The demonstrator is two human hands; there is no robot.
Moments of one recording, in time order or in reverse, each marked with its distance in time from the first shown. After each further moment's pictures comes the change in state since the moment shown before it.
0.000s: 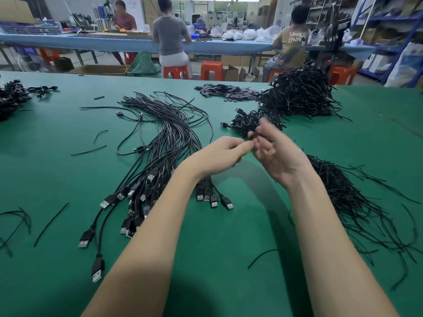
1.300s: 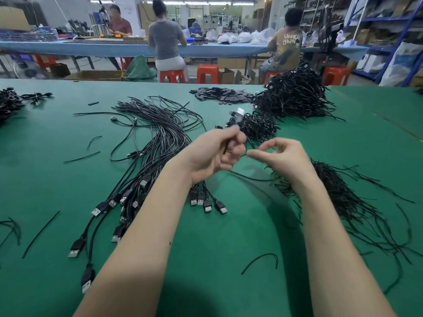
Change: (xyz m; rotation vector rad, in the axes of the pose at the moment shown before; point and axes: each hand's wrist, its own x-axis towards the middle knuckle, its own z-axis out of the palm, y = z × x) left_hand -0.006 0.019 -0.009 -0.739 -0.206 -0.060; right_hand -0.007 -0.010 -0.034 -0.960 0.234 -0.187
